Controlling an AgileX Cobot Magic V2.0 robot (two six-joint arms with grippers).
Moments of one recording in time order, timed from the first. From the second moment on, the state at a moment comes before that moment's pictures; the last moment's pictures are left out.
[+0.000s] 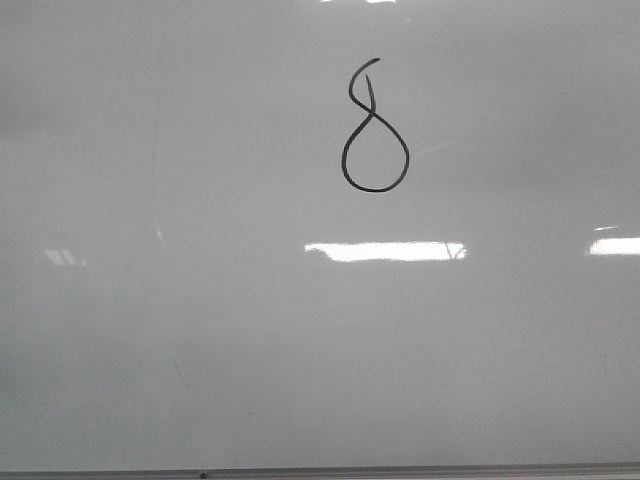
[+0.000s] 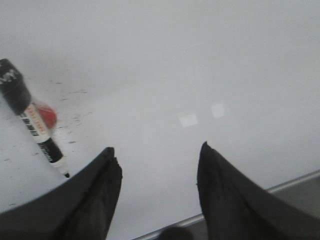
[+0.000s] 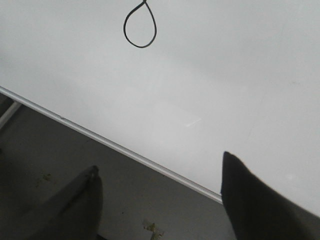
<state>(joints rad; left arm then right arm) -0.20 0.97 -0.95 -0.13 0.76 0.18 0.38 0.63 -0.94 0.06 1.03 -0.05</state>
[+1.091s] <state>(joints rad) -0.30 0.58 -0.77 -0.15 0.79 0.16 0.38 0.53 -0.87 -0.01 1.05 -0.04</state>
